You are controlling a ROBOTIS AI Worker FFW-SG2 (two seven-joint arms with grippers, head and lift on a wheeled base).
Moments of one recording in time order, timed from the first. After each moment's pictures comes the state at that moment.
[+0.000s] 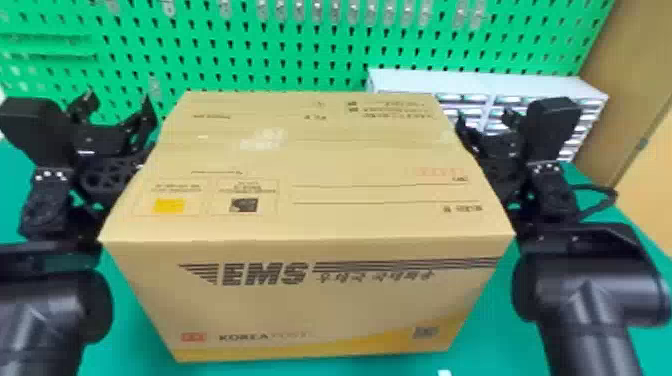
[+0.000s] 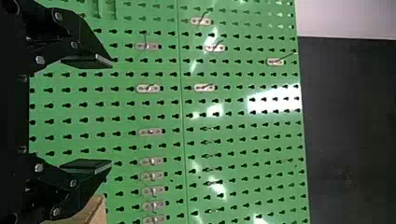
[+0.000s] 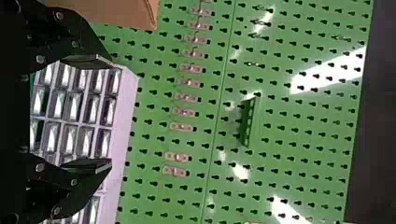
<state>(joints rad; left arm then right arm) -0.17 0.06 0.11 -1.69 0.03 -0.02 -0.14 -0.23 -0.03 -0.05 -1.72 0.11 0.20 0.14</state>
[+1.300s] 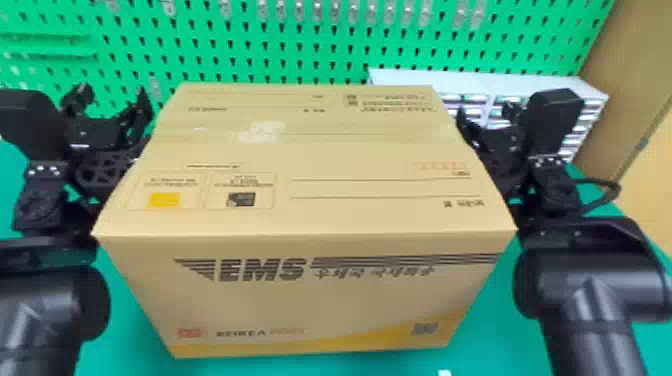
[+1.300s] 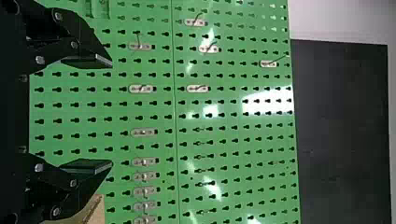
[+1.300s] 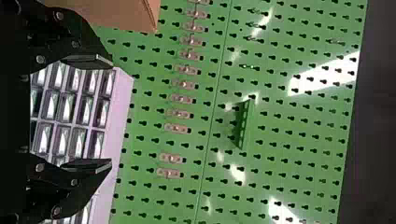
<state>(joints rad) -0.17 0.06 0.11 -1.71 0.04 -0.01 -0.14 -0.23 -0.03 -0.03 -1.74 0.11 0.22 0.14</state>
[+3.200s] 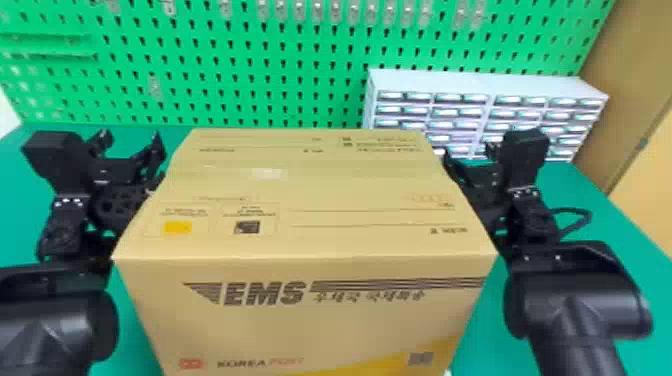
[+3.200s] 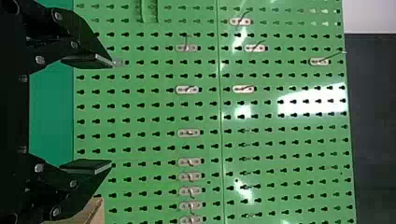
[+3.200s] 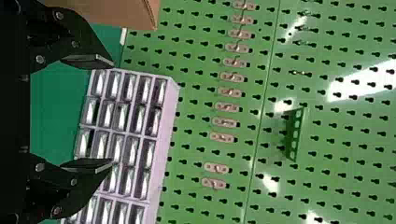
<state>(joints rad) -0.15 0.06 0.14 -1.60 0.03 0.00 -0.14 -0.21 -0.04 -0.05 -1.61 0.12 0.21 0.14</state>
